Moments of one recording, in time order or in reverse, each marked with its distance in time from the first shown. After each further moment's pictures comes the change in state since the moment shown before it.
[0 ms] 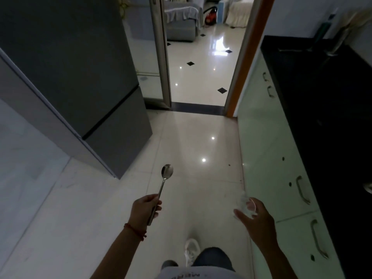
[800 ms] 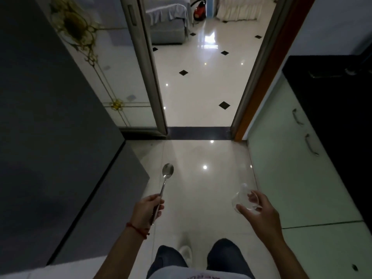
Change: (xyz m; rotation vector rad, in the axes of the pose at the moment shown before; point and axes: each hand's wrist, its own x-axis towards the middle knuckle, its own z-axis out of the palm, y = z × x) left_hand 0.391 0.305 0.073 -0.019 -0.103 -0.133; right_hand 0.402 -0.229 0.105 0.117 0.029 0.026
